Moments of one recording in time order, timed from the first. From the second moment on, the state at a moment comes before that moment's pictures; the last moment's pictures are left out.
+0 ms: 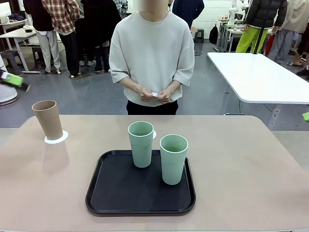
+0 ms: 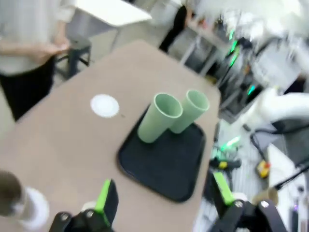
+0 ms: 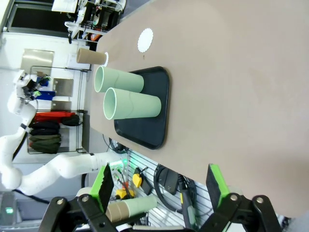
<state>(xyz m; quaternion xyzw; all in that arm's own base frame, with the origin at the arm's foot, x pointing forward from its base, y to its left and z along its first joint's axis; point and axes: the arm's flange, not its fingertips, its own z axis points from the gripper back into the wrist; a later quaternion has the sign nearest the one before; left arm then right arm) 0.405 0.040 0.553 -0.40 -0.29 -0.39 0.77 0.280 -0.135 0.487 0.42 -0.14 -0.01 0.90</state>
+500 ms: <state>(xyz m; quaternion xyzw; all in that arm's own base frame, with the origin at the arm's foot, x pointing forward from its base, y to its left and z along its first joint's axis) 0.399 -0.056 0.520 -0.24 -0.35 -0.64 0.64 0.280 -0.136 0.487 0.42 -0.14 -0.01 0.90</state>
